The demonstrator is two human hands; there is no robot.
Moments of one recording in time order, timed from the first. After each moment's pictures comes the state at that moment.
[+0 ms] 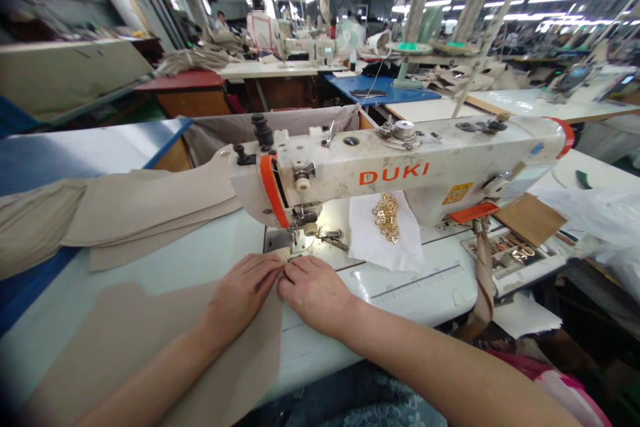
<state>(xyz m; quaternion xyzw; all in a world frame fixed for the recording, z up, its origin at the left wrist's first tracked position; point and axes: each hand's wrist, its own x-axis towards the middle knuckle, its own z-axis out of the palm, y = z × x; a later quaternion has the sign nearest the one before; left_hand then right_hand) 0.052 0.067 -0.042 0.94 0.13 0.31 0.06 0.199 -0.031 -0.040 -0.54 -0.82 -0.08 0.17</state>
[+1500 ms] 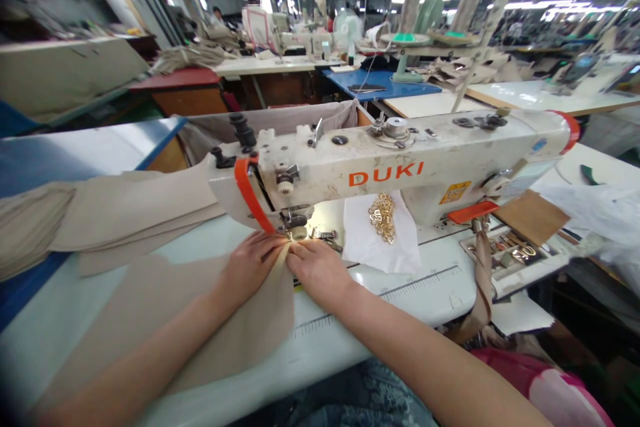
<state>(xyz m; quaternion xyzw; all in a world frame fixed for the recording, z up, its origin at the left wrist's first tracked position) 0.085 0.099 -0.048 0.94 0.16 0.29 0.05 0.223 -0.014 -0.042 -0.59 -0.78 -0.05 0.20</state>
